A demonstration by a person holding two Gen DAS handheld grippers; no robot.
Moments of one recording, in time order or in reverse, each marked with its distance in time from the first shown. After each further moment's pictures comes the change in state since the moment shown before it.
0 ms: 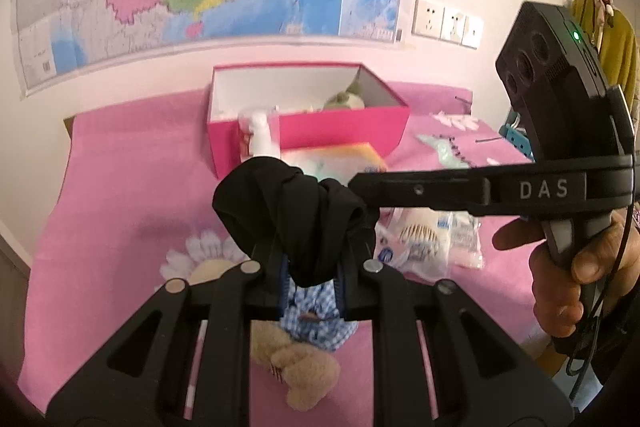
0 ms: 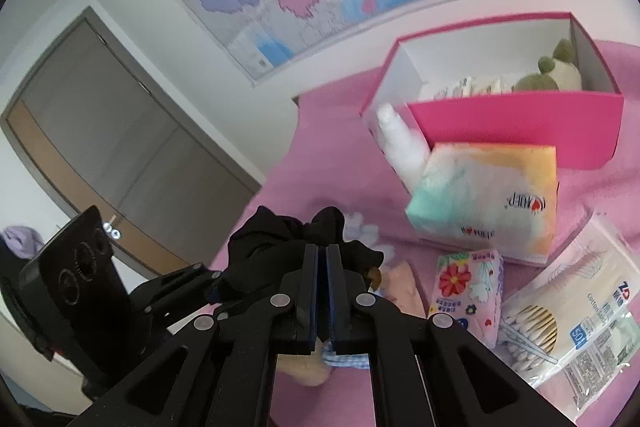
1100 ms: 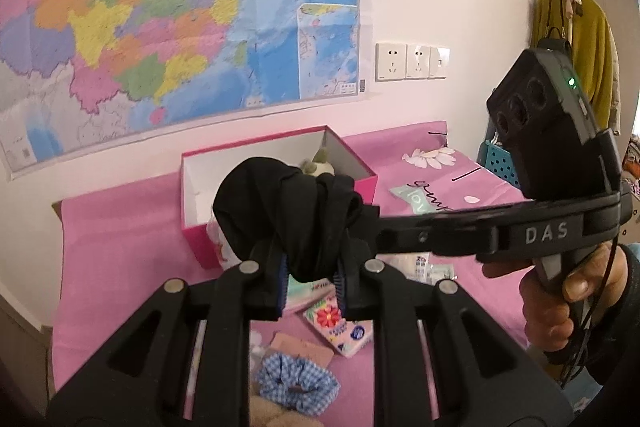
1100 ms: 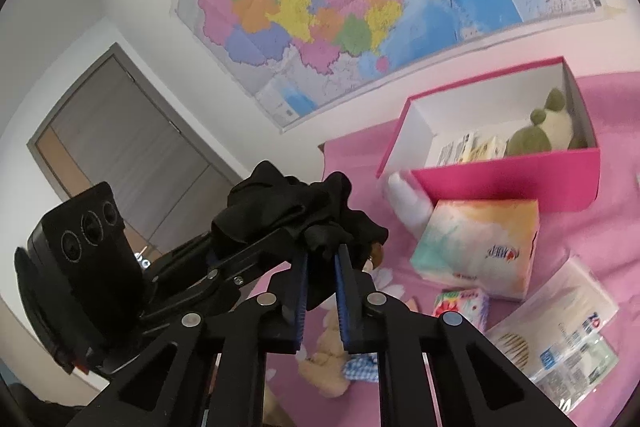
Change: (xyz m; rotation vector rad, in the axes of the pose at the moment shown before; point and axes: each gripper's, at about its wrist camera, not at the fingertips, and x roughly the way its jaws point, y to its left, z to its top) left arm -0.011 -0.034 0.071 0.137 -0.110 -0.050; right arm -0.062 -0.004 0.021 0.014 -0.129 0.100
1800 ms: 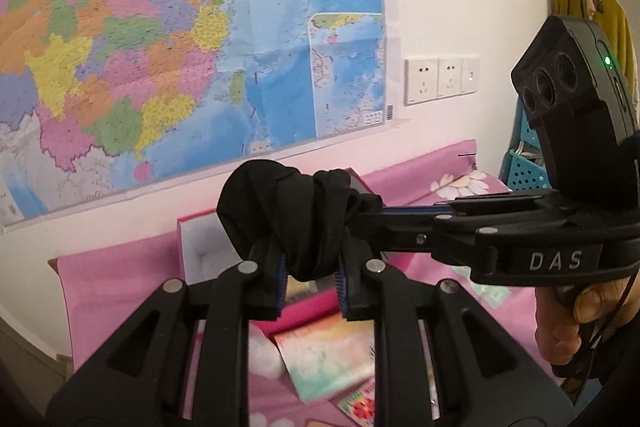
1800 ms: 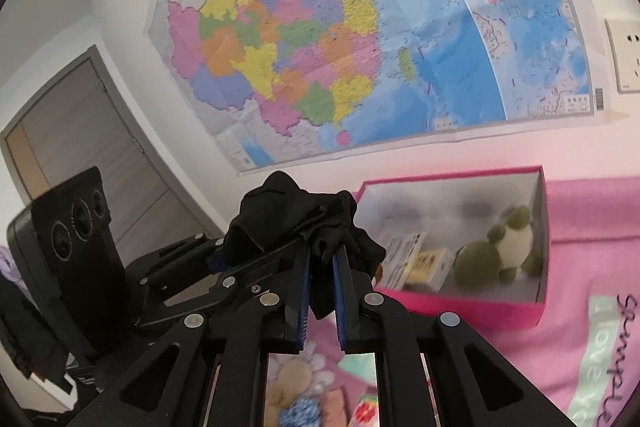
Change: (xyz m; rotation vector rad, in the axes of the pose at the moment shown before) left arm 0.089 0.023 0.086 0.052 0.005 0.038; right arm 0.006 -0.023 0.107 -0.086 -0.080 -0.161
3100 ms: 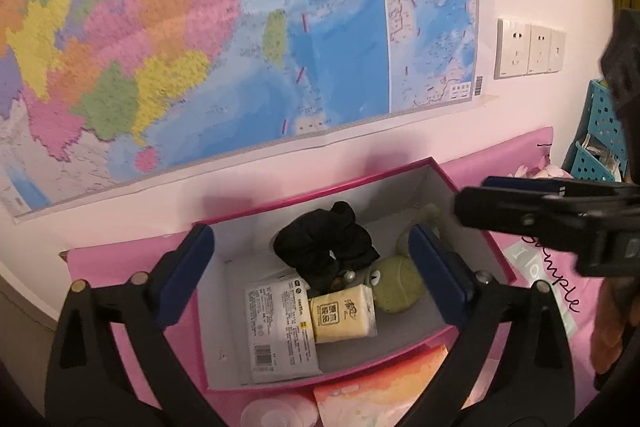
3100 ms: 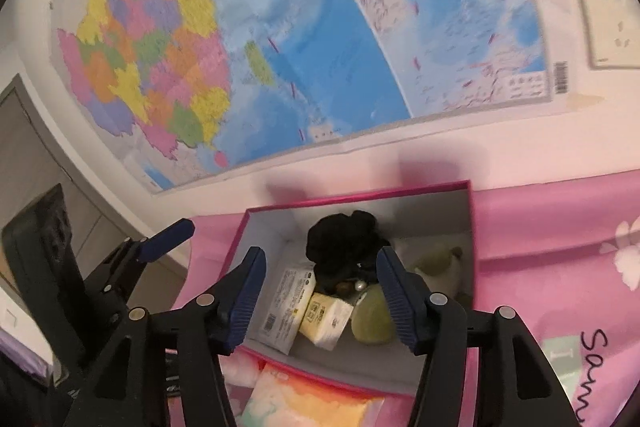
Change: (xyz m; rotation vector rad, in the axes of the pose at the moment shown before) left arm 0.098 0.021 0.018 -0.041 0.133 0.186; right arm 0.051 -0.101 0.042 0.127 0.037 -0.207
